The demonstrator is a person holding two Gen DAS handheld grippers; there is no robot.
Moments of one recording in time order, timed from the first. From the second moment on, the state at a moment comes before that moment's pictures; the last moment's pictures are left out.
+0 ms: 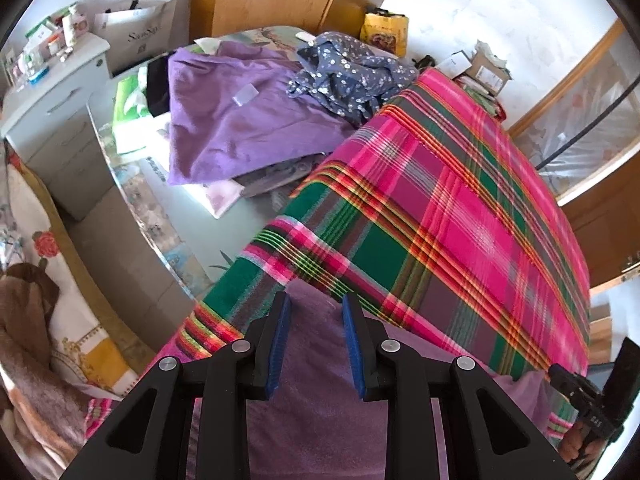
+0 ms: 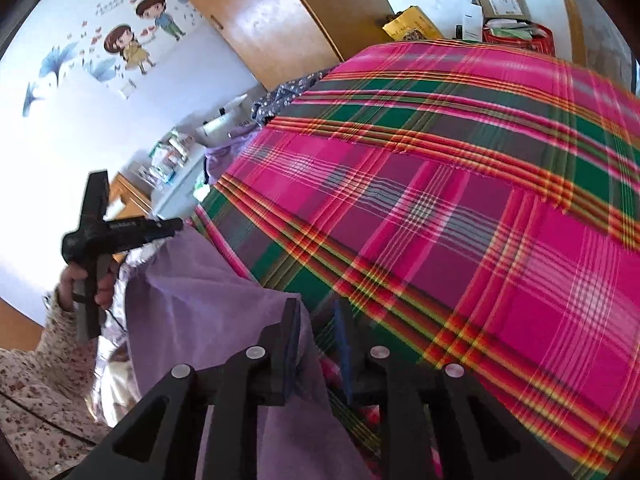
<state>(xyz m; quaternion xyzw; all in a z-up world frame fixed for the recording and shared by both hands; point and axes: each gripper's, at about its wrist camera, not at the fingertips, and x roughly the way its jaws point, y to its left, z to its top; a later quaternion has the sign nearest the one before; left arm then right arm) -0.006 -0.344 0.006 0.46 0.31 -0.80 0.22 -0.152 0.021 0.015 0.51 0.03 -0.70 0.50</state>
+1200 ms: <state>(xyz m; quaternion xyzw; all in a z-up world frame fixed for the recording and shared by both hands) -0.023 -0.256 0.030 0.47 0.02 -0.88 0.03 -0.142 0.004 -0.006 0.54 0.05 -0.68 0.49</state>
